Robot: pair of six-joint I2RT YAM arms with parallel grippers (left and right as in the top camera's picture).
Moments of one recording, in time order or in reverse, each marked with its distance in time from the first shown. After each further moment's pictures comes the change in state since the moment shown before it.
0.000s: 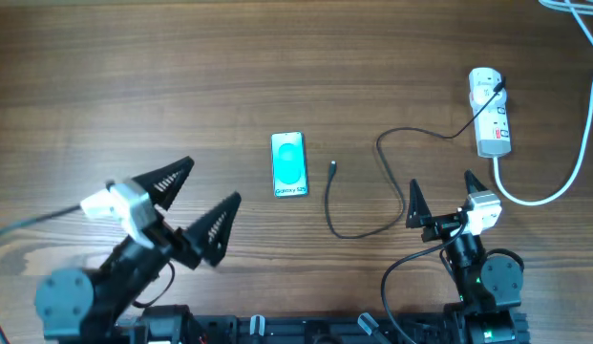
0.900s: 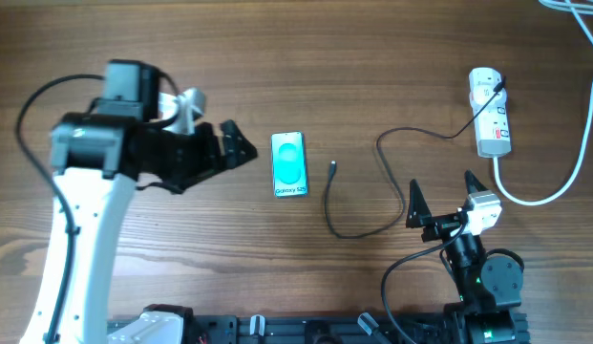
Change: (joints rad) left arm -0.151 0.972 0.739 -1.090 -0.199 0.029; right arm 0.000 0.000 0.000 0.000 0.000 0.000
